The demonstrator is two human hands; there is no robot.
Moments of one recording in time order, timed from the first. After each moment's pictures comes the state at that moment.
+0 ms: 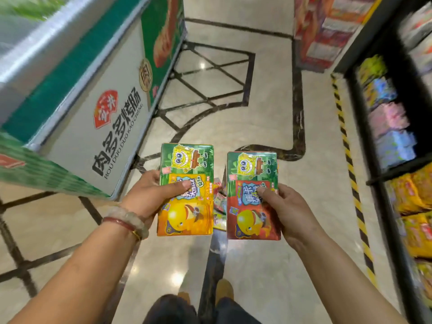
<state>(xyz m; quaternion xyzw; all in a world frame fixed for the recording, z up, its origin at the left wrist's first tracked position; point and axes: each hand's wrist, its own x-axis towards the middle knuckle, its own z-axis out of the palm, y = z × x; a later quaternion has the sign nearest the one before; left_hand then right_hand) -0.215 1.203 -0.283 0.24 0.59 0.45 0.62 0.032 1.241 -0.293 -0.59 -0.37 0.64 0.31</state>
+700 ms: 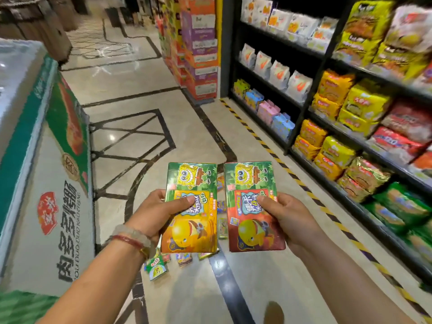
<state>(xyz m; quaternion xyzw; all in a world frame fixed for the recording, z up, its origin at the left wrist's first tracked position) -0.225 1.159 -0.178 0.43 0.49 0.30 0.70 -0.006 1.062 -0.182 -0.64 -0.24 0.50 0.52</state>
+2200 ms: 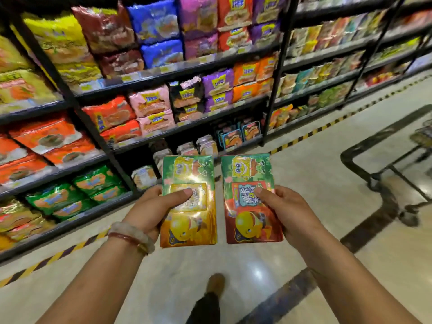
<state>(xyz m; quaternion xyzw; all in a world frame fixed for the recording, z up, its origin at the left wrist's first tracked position) 0.231 0.532 -0.173 0.64 0.05 -0.31 0.70 0.123 0.322 -0.184 -0.60 0.32 -0.04 0.73</state>
